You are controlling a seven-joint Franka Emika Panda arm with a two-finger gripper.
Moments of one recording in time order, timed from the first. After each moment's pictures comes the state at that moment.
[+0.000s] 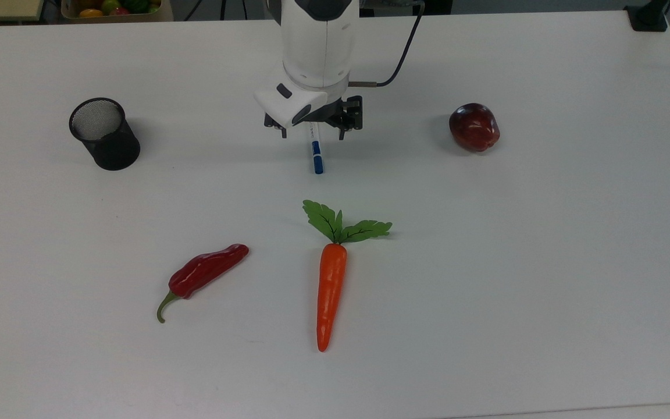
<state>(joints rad) 0.13 0.31 0.07 -1.70 -0.07 1.91 0.15</state>
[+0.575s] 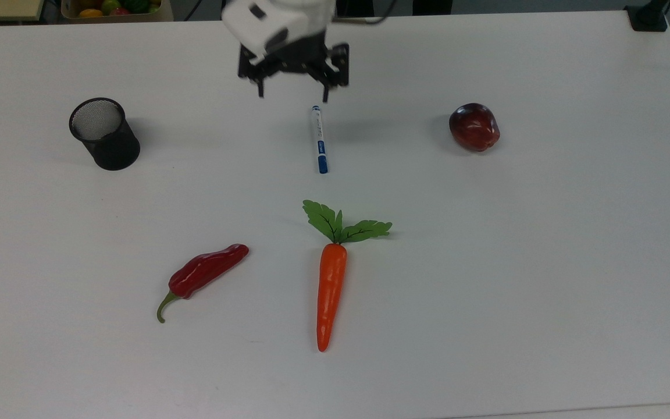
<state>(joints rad) 0.10 0.15 0.06 -1.68 -0.10 1.83 0.16</state>
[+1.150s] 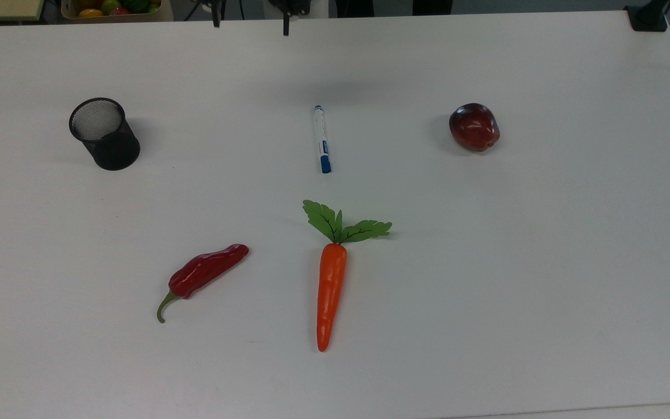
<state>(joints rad) 0.03 -0.01 0.06 -1.68 -0.10 1.66 0.08</state>
